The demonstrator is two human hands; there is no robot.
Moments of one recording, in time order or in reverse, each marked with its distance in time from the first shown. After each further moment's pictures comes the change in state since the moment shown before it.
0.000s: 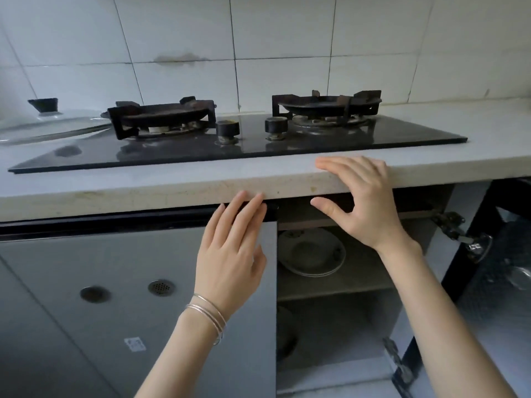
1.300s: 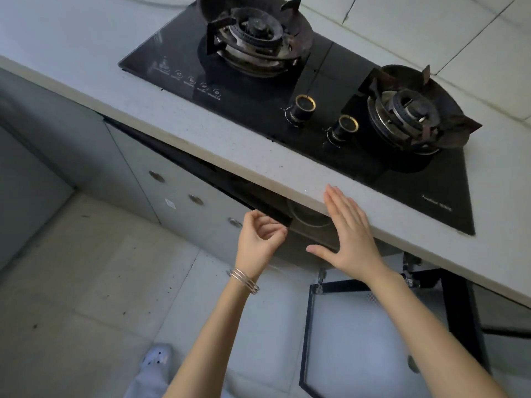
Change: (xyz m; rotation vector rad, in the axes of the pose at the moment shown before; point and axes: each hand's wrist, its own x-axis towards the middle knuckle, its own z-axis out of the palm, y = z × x) left_hand 0.057 0.068 -0.075 -1.274 0.067 -1.620; right_hand 0.062 -0.013 -0.054 0.161 -1.016 -0.114
